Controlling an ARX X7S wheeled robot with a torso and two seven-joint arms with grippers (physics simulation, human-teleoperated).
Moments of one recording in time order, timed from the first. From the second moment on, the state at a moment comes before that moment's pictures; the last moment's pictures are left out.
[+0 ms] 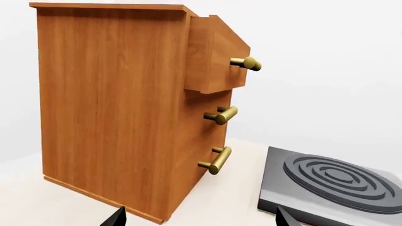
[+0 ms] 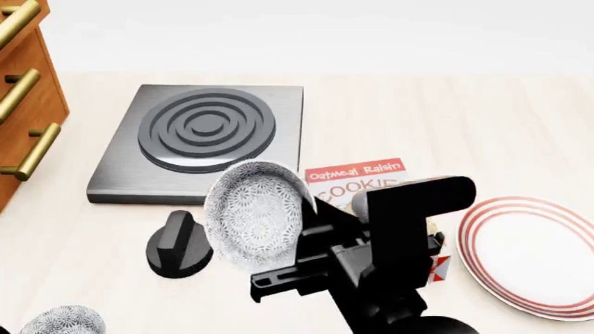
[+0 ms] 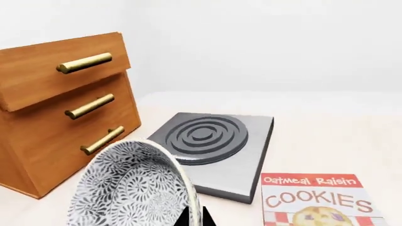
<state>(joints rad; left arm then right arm) 0.03 -0.28 -0.15 0.22 -0.36 -0.04 -0.29 0.54 0.35 -0.25 -0.32 0.78 0.76 0.16</state>
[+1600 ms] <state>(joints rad) 0.04 -0.30 -0.12 0.21 -0.37 -0.03 -0.31 0.58 0.51 0.30 -0.45 1.12 1.07 0.60</state>
